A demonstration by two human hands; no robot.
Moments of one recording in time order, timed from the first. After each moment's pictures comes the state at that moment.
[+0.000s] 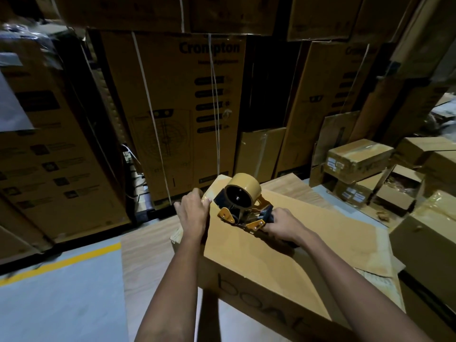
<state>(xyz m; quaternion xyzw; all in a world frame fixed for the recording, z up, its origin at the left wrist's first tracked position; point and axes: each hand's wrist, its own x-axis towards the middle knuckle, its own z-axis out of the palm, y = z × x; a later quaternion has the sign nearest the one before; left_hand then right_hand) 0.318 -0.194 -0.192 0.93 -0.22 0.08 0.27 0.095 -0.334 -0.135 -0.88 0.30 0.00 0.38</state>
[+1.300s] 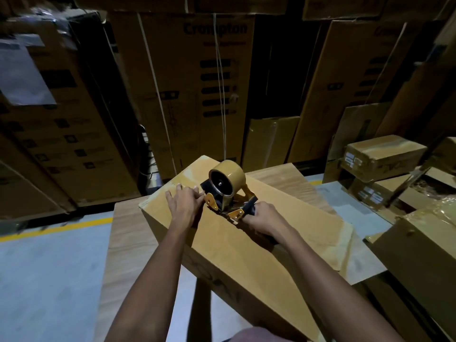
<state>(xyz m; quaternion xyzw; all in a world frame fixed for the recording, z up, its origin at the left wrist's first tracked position) 0.215 -0.225 -0.194 0.96 -0.19 -0.01 0.21 0.025 -0.376 -0.142 -0.87 0.29 0.04 0.40</state>
